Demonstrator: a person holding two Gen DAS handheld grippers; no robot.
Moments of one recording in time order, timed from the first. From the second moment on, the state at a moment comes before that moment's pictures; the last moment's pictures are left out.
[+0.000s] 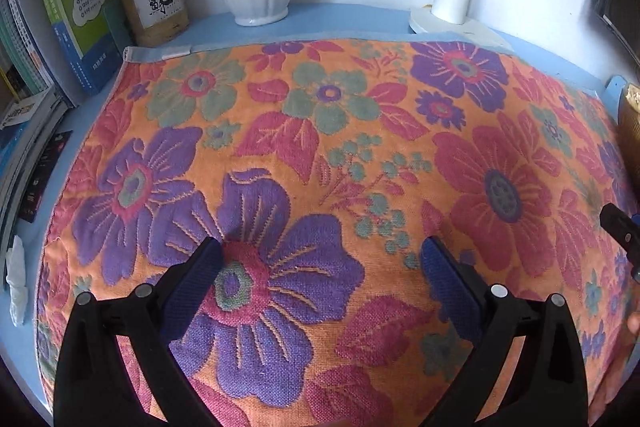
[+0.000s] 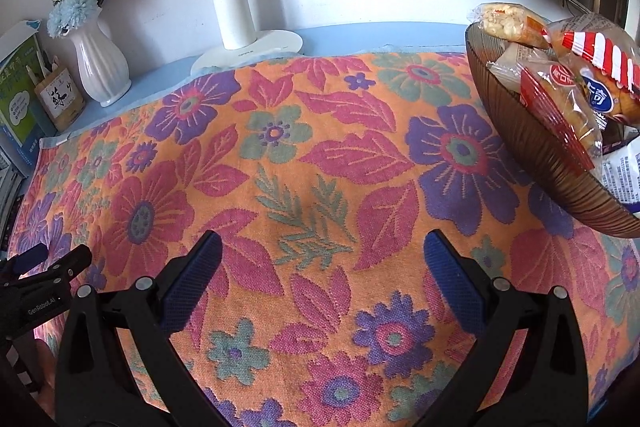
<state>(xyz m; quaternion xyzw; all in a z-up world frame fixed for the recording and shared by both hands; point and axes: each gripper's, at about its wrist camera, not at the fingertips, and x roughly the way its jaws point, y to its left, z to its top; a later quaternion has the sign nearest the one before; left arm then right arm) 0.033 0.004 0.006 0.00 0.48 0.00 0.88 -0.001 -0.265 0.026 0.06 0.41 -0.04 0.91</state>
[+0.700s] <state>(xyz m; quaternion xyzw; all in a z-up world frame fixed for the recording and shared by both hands) 0.035 0.002 0.005 0.00 0.48 0.00 0.88 0.003 -0.263 0.023 0.06 0.42 -0.04 0.91</state>
